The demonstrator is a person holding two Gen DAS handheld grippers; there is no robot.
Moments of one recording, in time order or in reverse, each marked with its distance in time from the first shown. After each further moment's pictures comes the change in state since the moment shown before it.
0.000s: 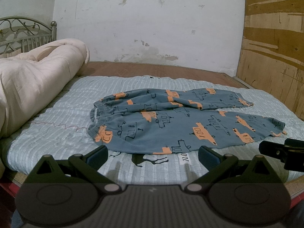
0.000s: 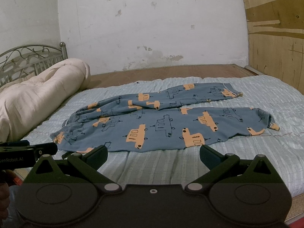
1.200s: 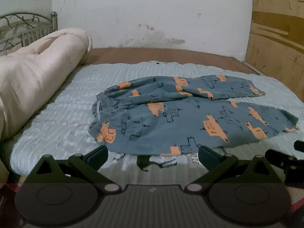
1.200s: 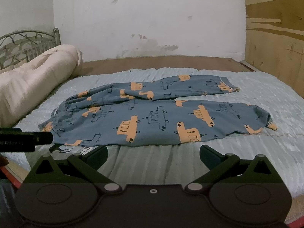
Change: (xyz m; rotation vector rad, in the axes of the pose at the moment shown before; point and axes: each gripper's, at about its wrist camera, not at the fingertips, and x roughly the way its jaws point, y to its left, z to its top) left arm 0.033 -0.002 0.024 0.022 0.126 0.058; right arm 0.028 0.008 0.008 -0.049 0.091 -0.059
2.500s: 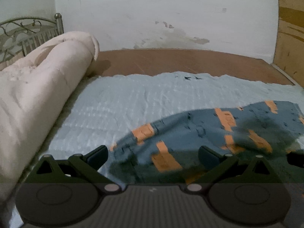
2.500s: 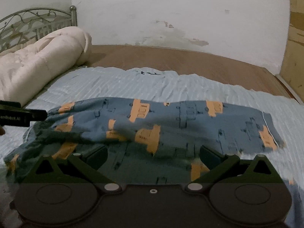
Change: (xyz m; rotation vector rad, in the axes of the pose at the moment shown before) left arm 0.168 0.043 0.146 0.012 0.025 0.129; right arm 0.196 -0.009 0.145 -0.176 0.097 0.120
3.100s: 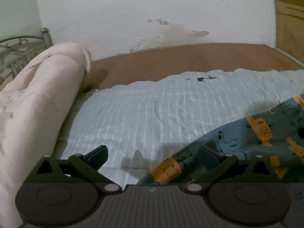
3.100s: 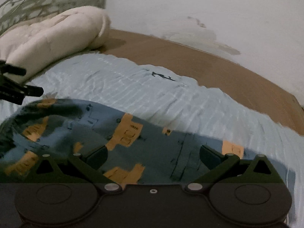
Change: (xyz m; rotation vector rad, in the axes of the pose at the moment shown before) left arm 0.095 0.018 0.046 0.158 0.005 0.010; right arm 0.119 -0.041 0.067 -0.231 0.051 0.161
